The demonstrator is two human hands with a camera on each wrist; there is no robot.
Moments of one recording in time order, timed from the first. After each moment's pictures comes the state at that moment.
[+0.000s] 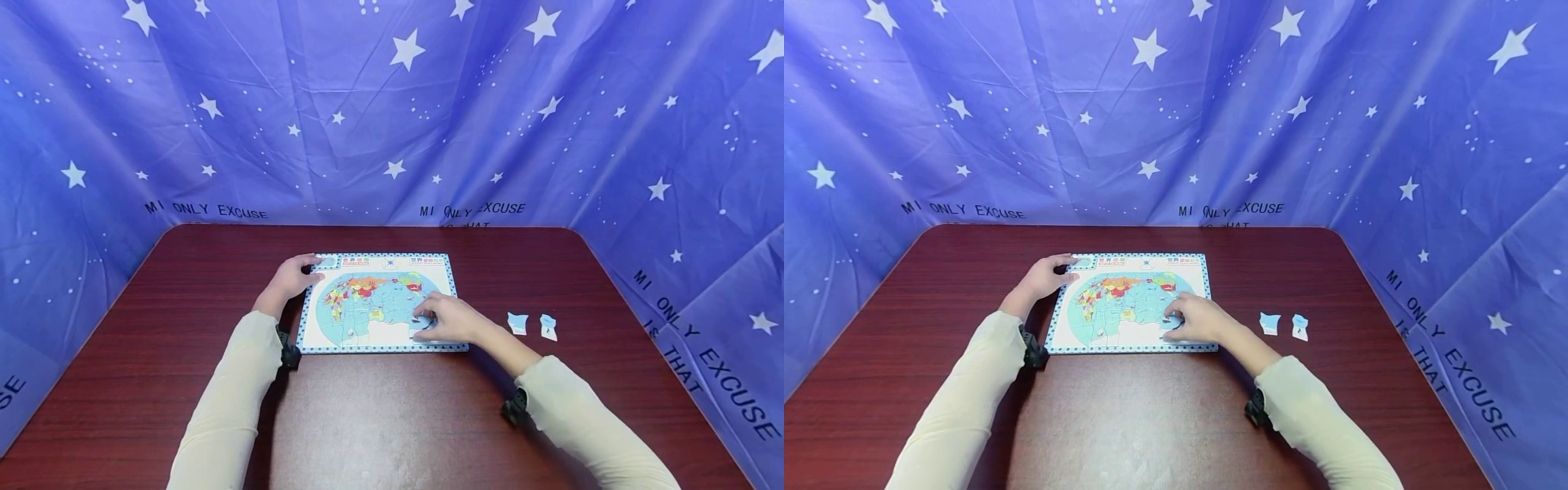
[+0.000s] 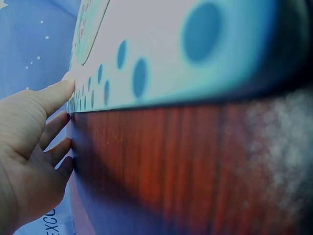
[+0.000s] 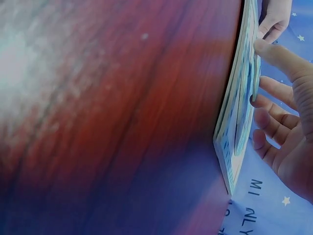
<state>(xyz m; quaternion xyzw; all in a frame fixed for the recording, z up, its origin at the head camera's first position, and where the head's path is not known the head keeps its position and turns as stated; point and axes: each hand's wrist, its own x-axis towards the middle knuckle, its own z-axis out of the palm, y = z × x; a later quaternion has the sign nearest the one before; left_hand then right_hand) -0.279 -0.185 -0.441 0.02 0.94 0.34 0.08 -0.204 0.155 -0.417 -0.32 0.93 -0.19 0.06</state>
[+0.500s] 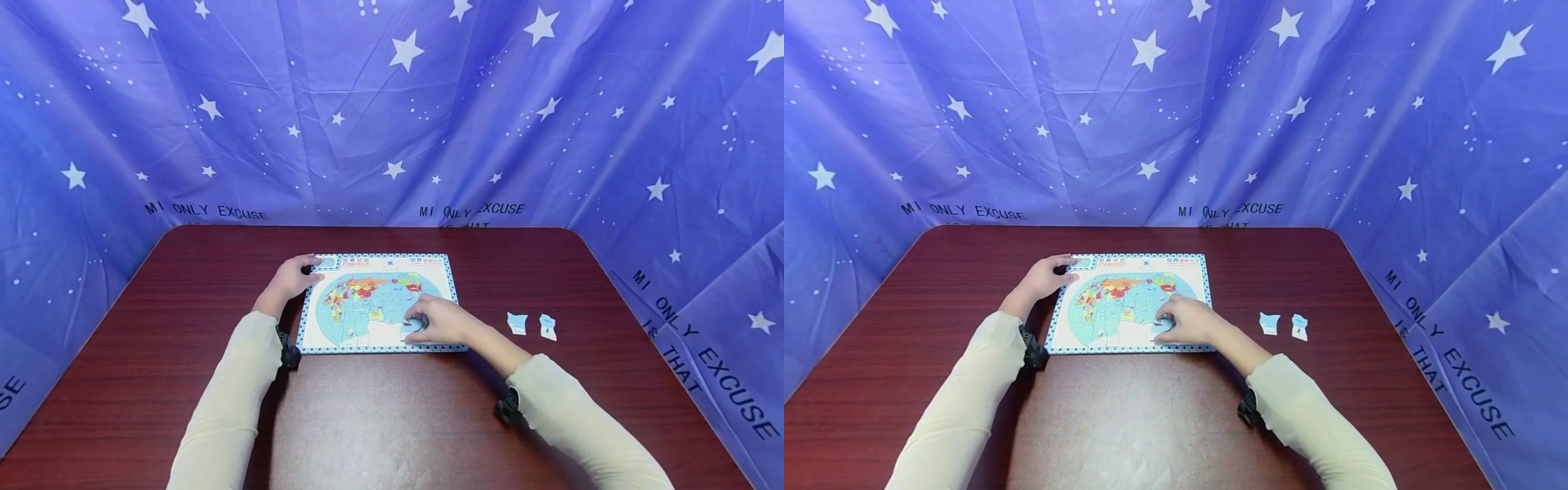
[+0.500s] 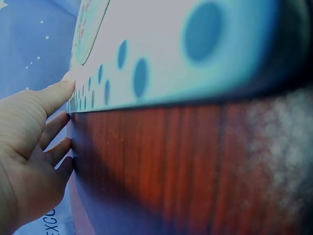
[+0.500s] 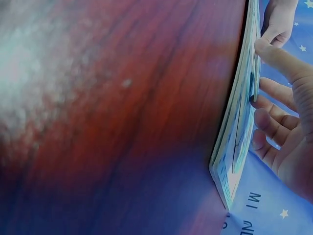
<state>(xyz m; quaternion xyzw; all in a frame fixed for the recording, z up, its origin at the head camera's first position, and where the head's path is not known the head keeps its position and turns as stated) -0.277 -0.185 -0.440 0.02 0.94 0.34 0.08 -0.204 0.144 -0.421 -0.34 0.92 -0.18 0.06</state>
